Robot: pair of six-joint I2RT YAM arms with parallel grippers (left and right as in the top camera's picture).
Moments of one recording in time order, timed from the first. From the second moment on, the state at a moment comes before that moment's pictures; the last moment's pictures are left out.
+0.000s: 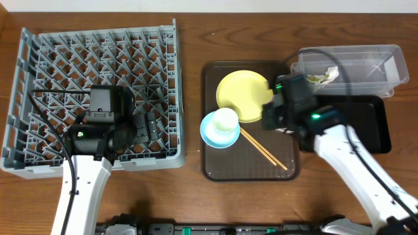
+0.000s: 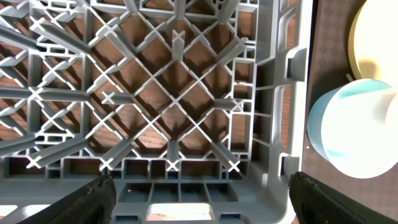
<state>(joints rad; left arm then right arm) -0.04 1.15 1.04 -1.02 0.07 -0.22 0.36 1.41 1.01 -0.62 -0.09 0.31</state>
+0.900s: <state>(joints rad) -0.04 1.15 1.04 -1.02 0.07 -0.22 -0.39 1.39 0.82 -0.44 -0.97 0.22</state>
